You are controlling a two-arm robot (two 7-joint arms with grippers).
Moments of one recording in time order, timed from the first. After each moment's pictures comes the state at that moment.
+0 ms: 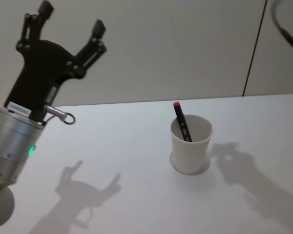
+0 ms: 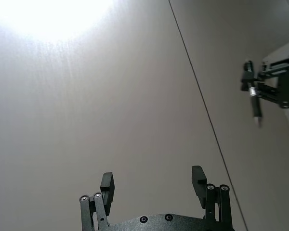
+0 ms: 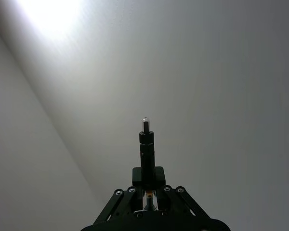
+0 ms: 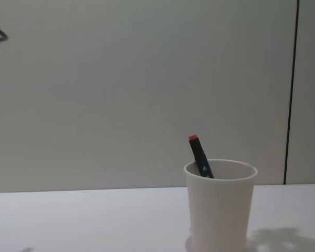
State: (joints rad) left arm 0.00 0.43 0.15 -2.01 -0.30 -0.30 -0.11; right arm 0.47 0.41 -0.29 -2.03 1.35 0.24 -0.12
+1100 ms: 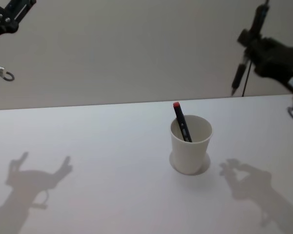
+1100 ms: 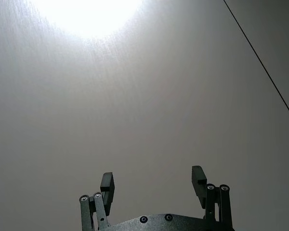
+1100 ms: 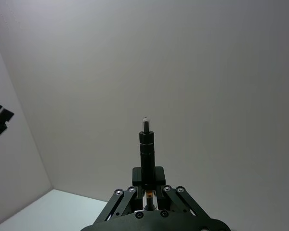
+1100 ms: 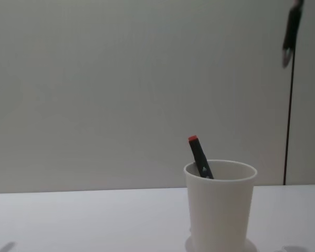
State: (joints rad) left arm -0.07 0.51 0.02 -1.99 -0.25 -0.25 0.02; right arm 0.15 0.69 -0.31 -2.11 0.99 0.14 -0.02
